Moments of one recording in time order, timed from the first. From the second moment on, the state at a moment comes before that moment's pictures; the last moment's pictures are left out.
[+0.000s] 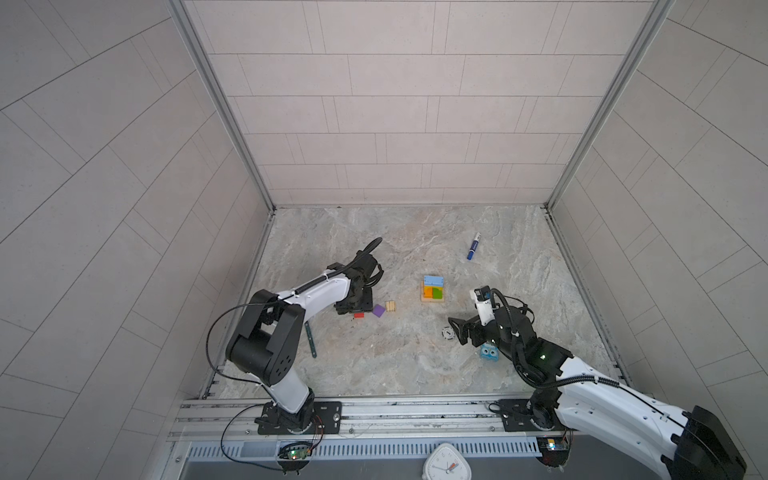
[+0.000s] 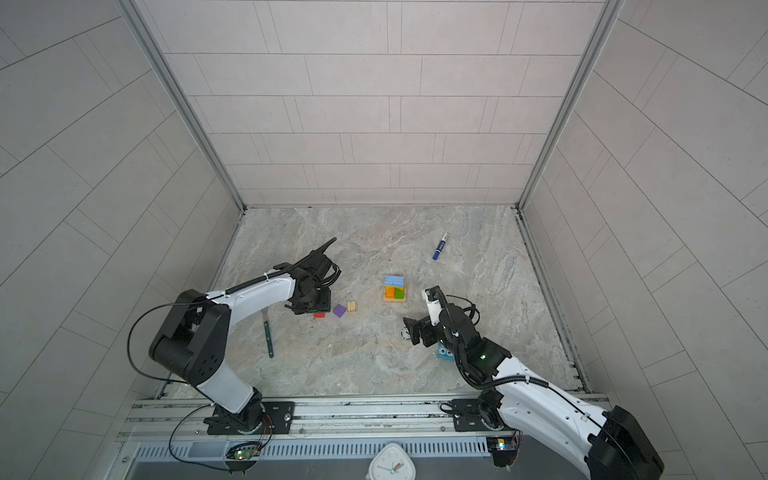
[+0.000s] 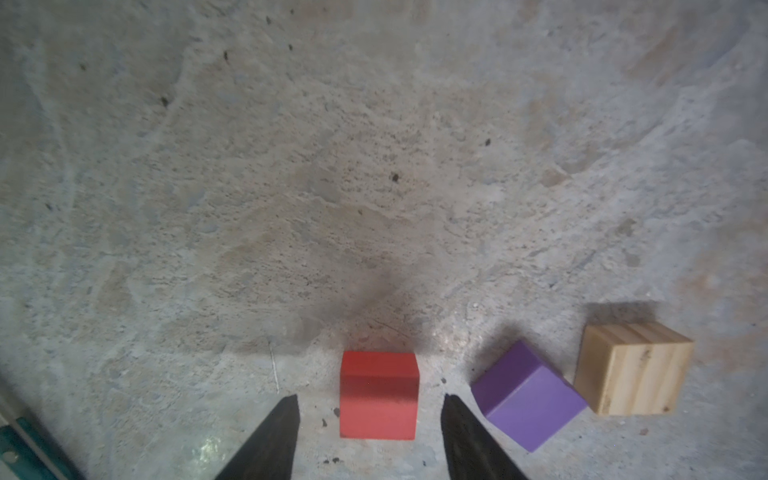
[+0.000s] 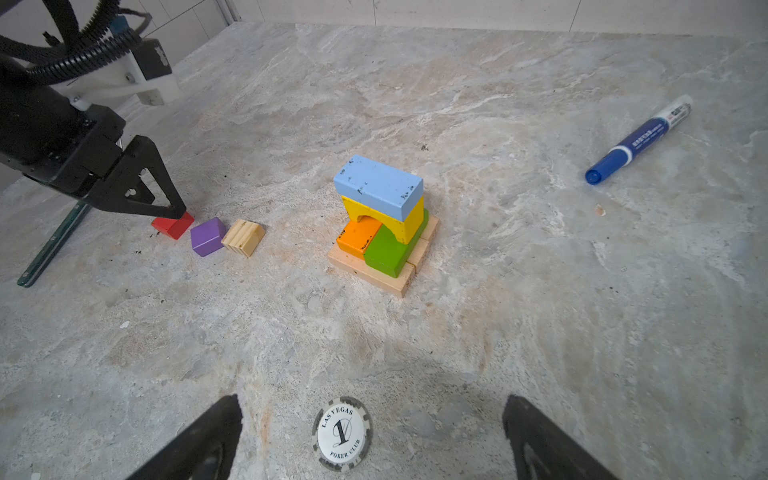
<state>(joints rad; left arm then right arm) -0.44 1.65 0.99 -0.73 -0.08 -0.52 0.66 0.78 0.29 -0.01 0.10 0.24</state>
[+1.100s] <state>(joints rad) -0.43 1.67 0.95 -0.68 -0.06 -0.51 0.66 0.80 0.29 -0.01 0.09 0.24</state>
